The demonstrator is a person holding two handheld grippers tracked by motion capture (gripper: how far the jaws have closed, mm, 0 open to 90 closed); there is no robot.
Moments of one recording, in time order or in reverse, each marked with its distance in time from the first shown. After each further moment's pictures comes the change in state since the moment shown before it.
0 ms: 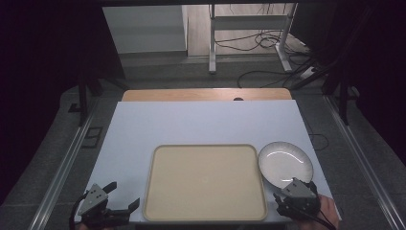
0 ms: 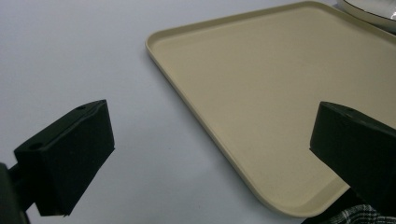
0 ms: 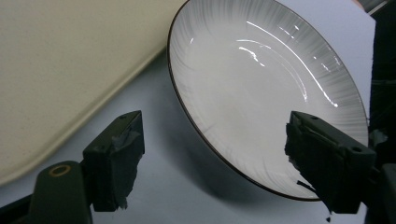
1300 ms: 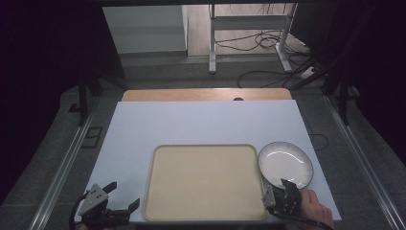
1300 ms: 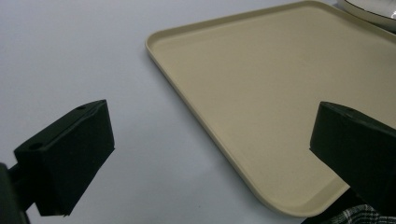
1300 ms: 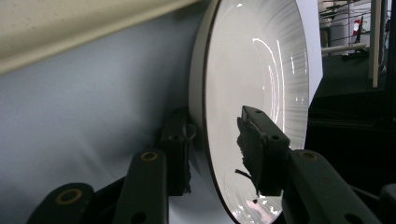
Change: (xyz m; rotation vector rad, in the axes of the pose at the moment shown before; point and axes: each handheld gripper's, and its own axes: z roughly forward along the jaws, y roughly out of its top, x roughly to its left) left arm 0.000 0.000 0.000 0.001 0.001 0.005; right arm 0.033 0.011 0.028 0.187 -0.211 -0.566
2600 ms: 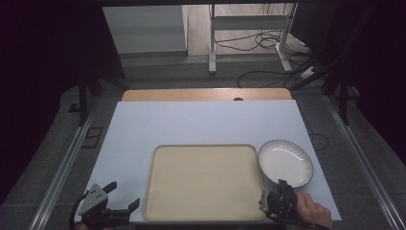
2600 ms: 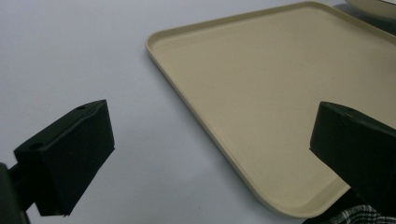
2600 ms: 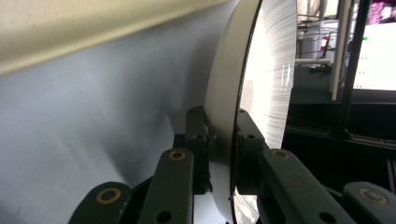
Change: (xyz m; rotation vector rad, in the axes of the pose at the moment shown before) left arm 0.000 0.000 0.000 -0.002 0.000 -0.006; right arm 0.005 0.009 -0.008 0.013 -0.106 -0.131
